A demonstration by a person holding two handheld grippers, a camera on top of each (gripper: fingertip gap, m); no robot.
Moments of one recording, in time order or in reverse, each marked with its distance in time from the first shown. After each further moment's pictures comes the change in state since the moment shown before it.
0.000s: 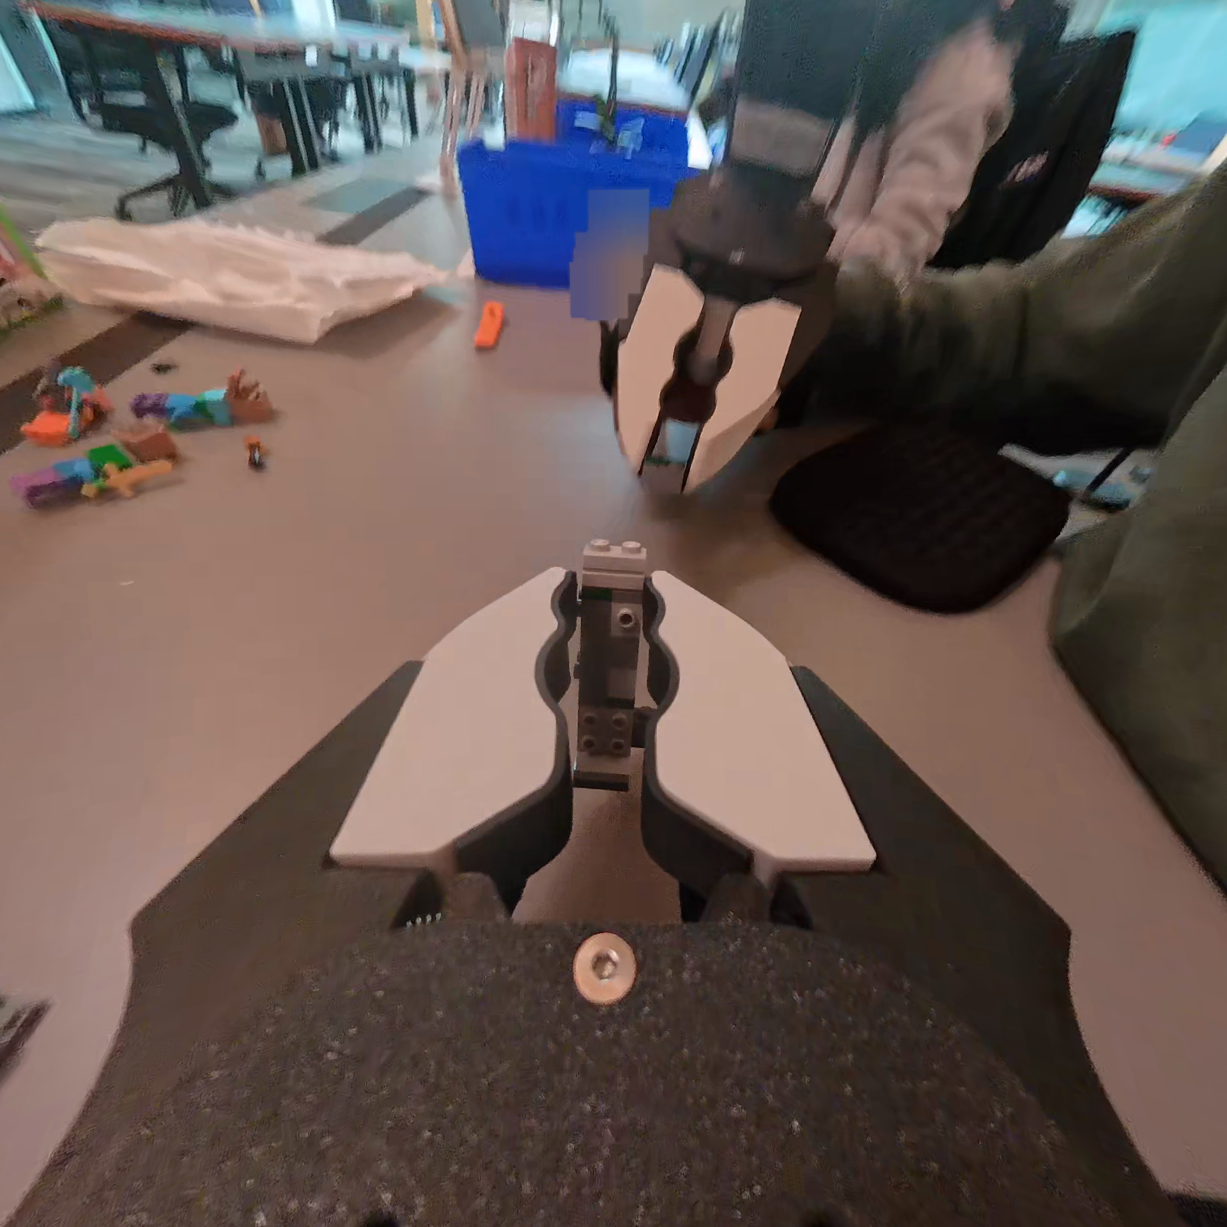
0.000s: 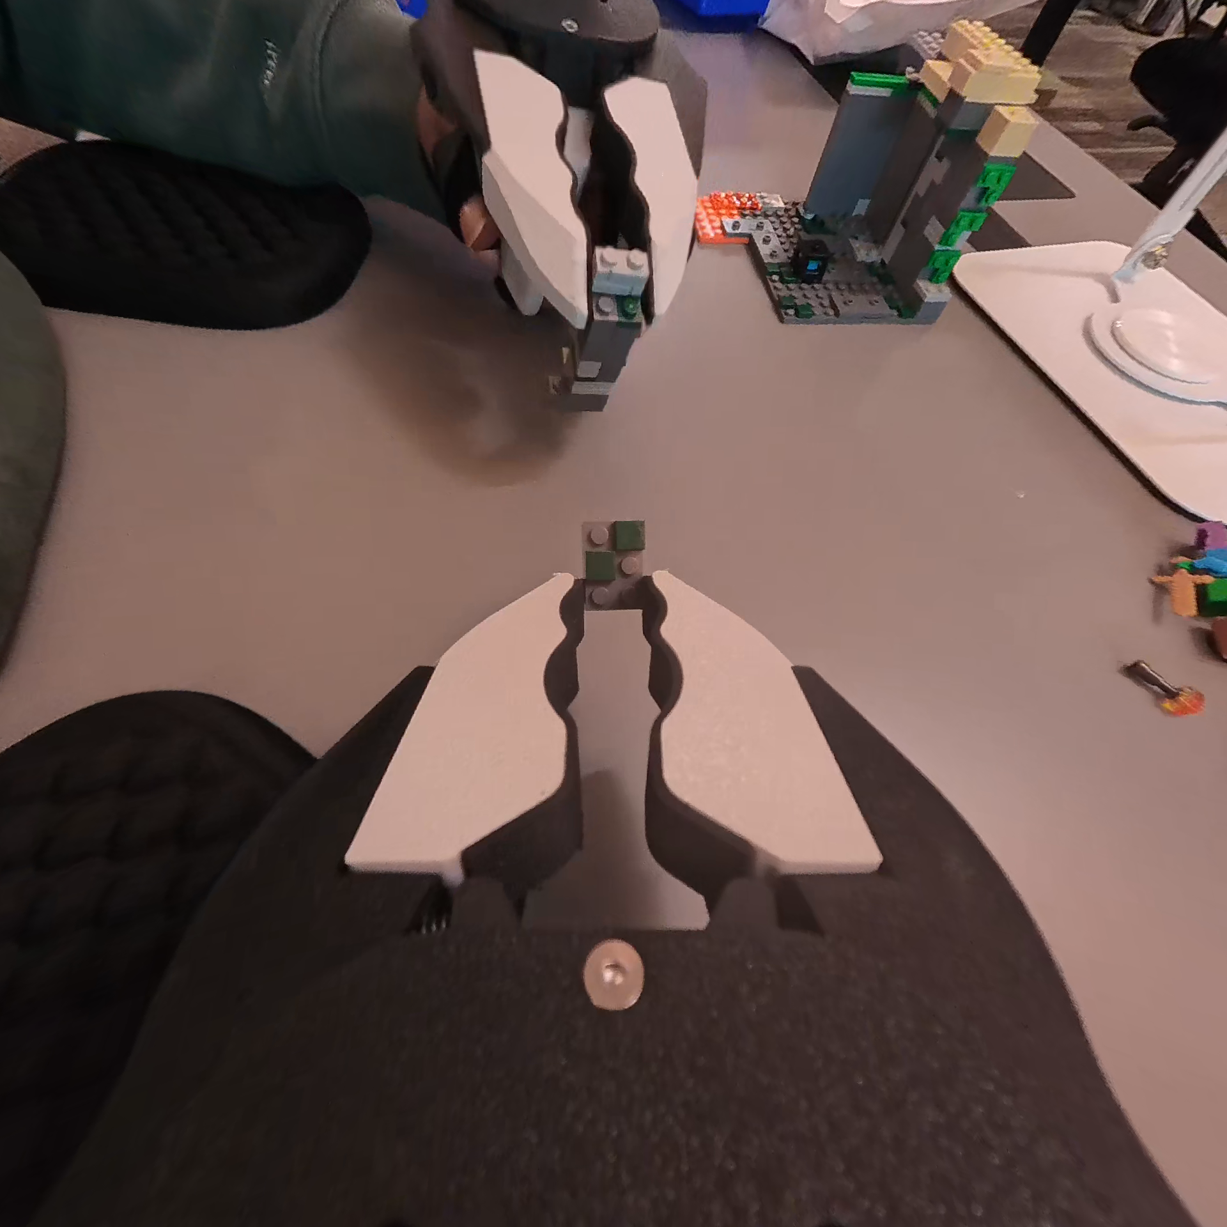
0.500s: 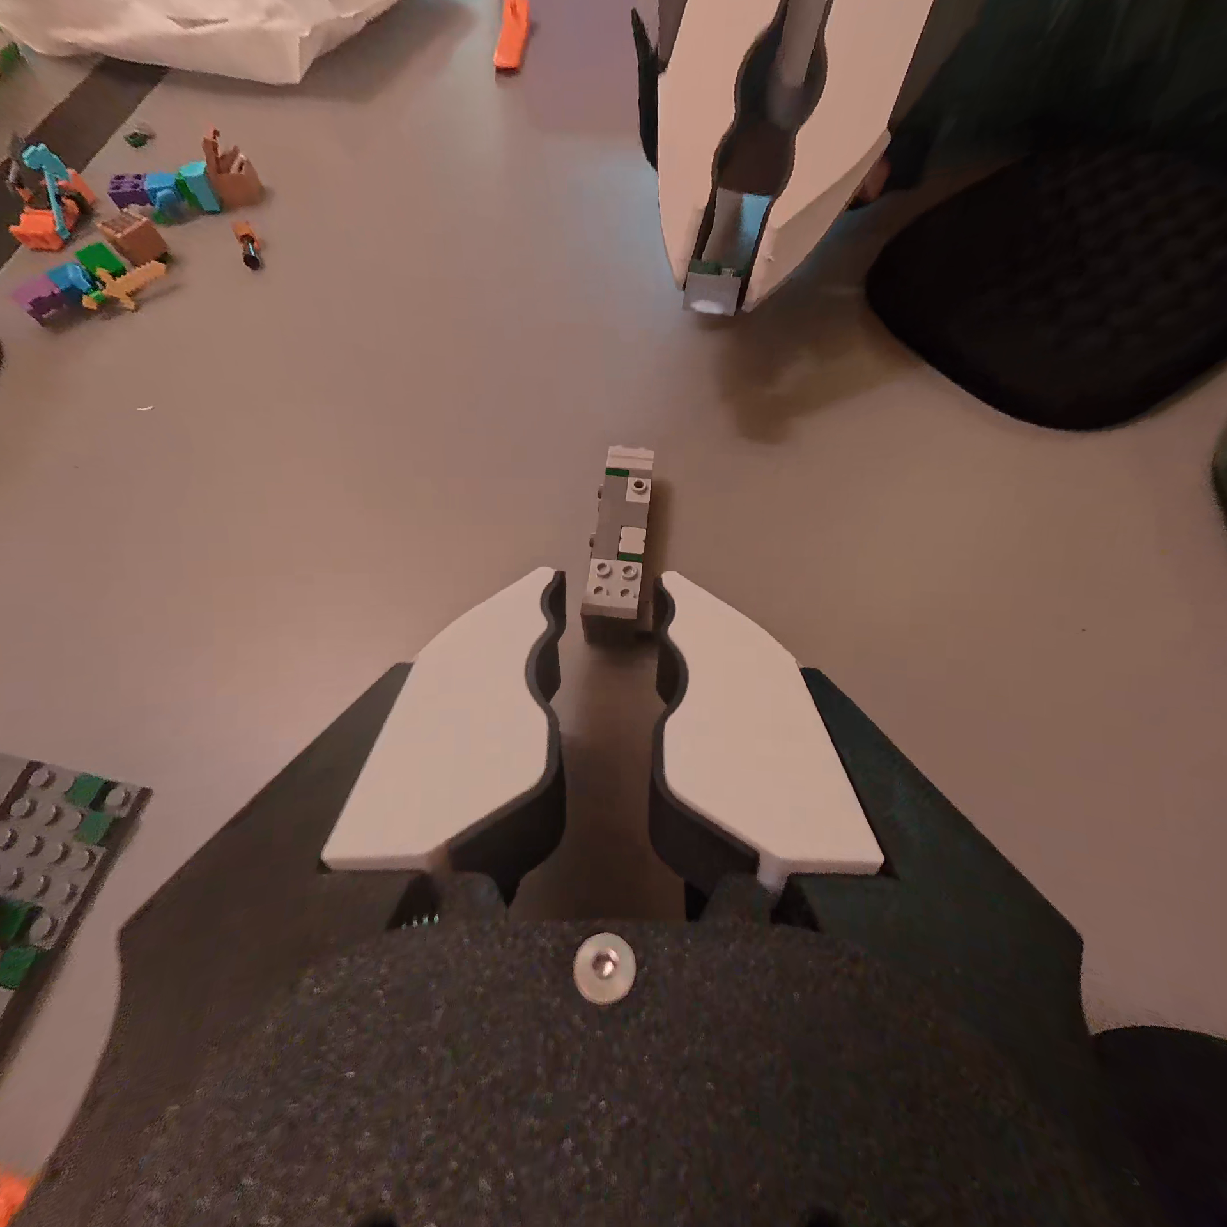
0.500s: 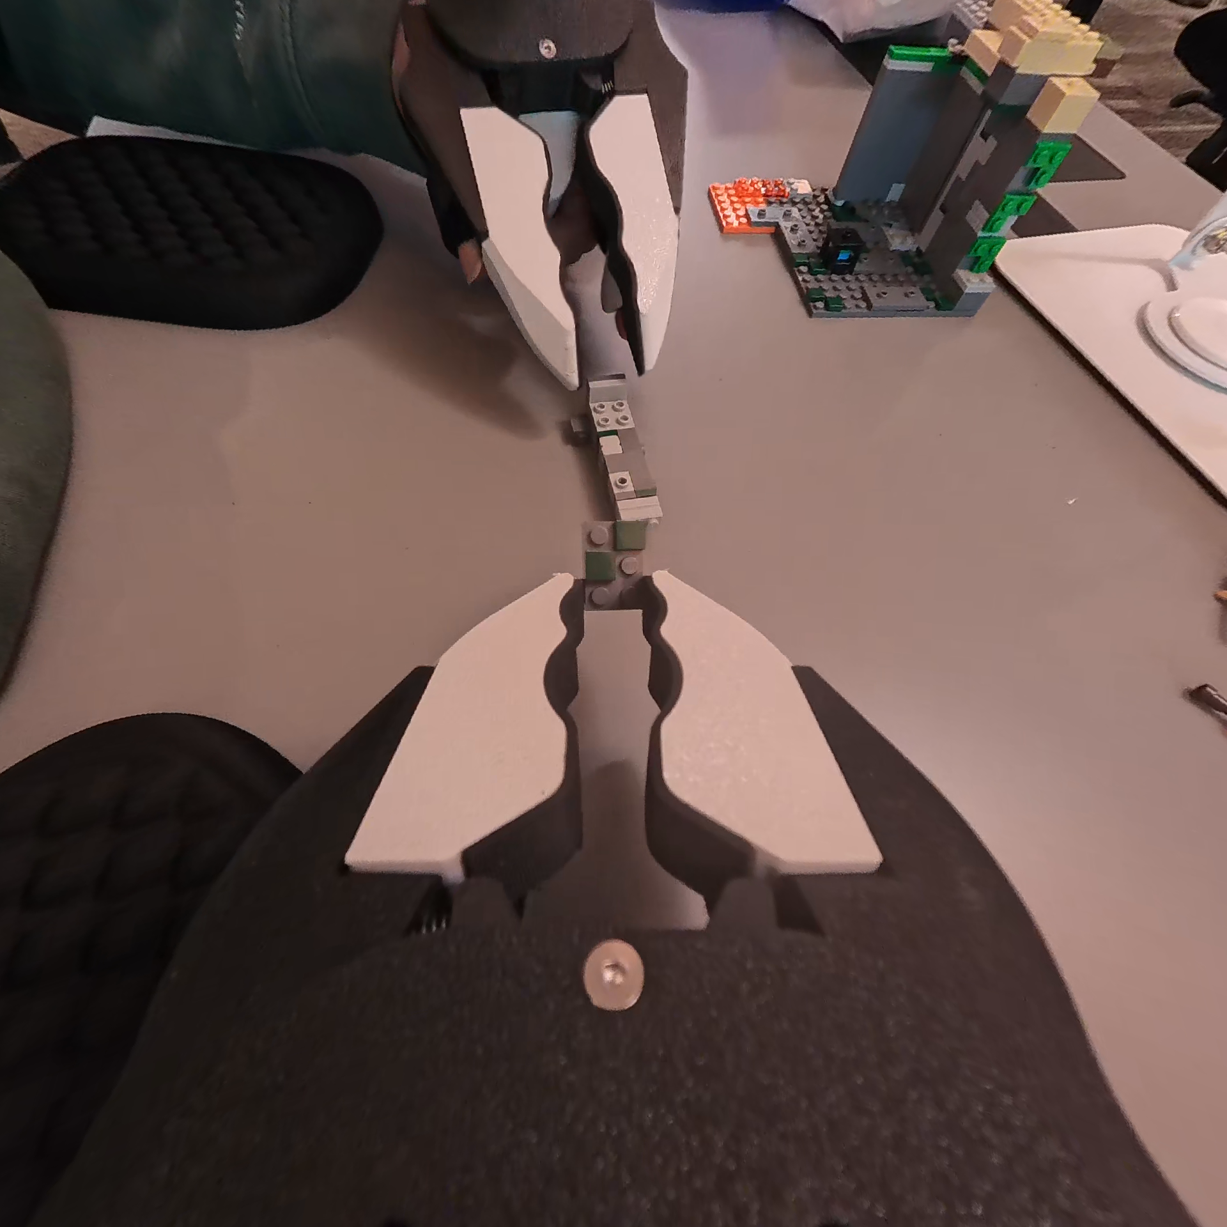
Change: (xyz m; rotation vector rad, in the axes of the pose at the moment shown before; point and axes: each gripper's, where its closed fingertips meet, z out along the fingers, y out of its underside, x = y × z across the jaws) left arm -0.007 0.049 -0.015 -0.322 -0.116 0.069; right arm -0.005 0.002 0.012 -0.011 -0.023 0.009
